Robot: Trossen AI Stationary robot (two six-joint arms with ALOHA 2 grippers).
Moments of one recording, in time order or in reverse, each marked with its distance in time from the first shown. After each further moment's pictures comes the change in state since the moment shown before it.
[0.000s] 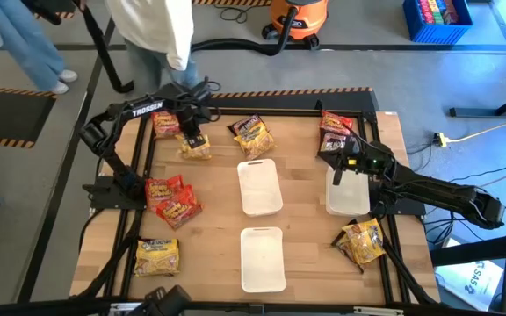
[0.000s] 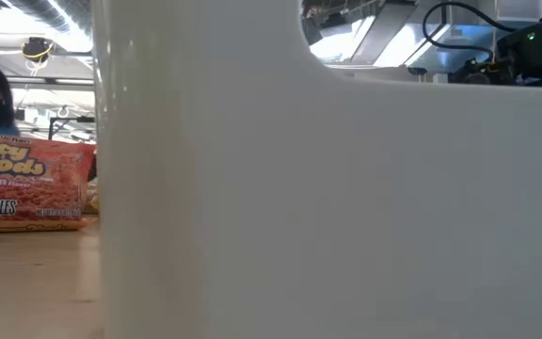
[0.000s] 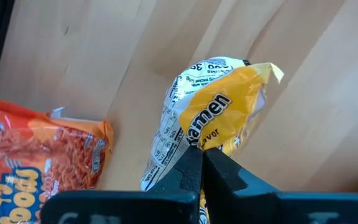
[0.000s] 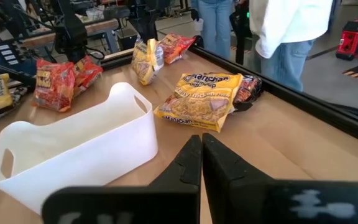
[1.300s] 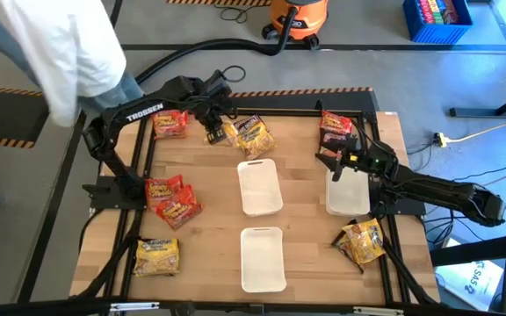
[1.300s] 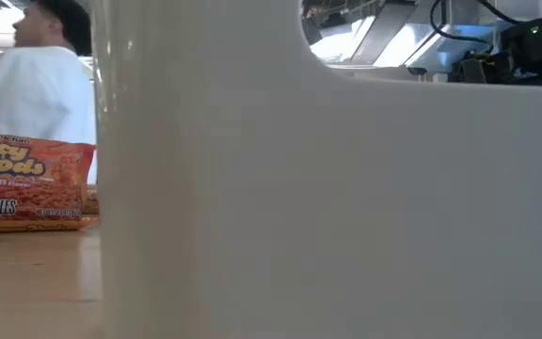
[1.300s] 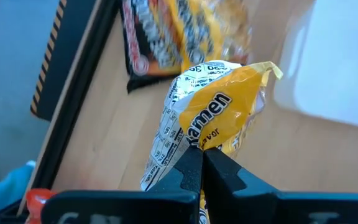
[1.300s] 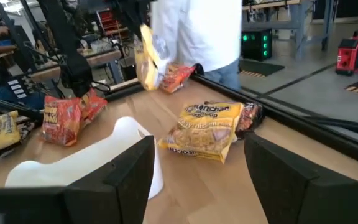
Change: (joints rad) left arm -0.253 -0.002 0.374 -0.040 -0.055 -0.144; right arm 0.000 0.066 0.000 0.169 0.022 0.074
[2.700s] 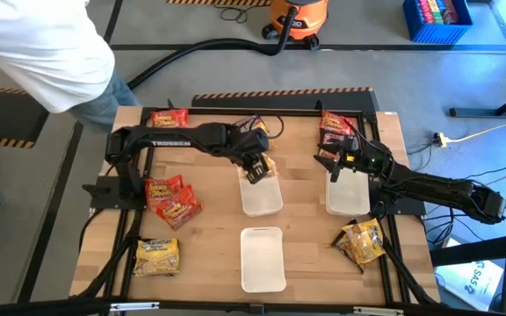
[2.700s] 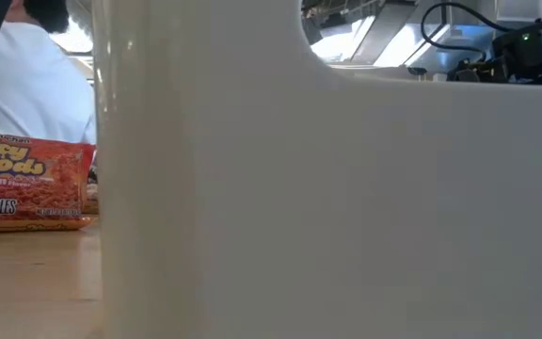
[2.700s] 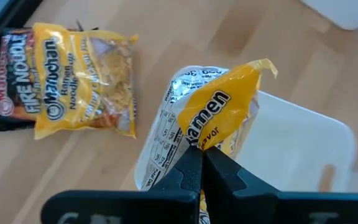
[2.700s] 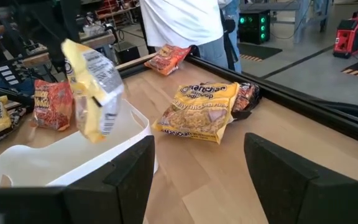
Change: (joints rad) left arm -0.426 0.177 0.040 0.252 -0.182 -0.569; right arm 0.000 0.048 0.001 -0.022 0.002 -0.005
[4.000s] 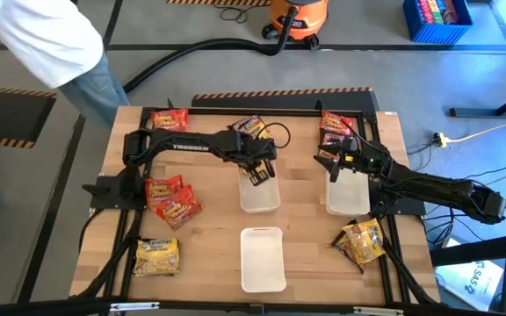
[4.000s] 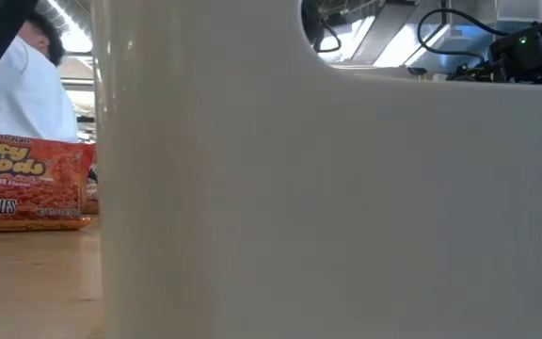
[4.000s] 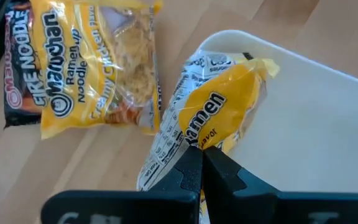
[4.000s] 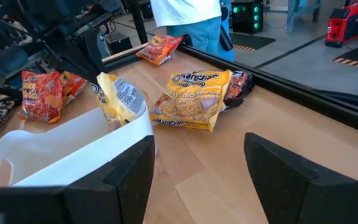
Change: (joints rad) left arm 0.009 0.144 -0.001 0.000 -0.103 0.032; right arm 0.000 0.000 0.000 -0.041 0.023 0.000
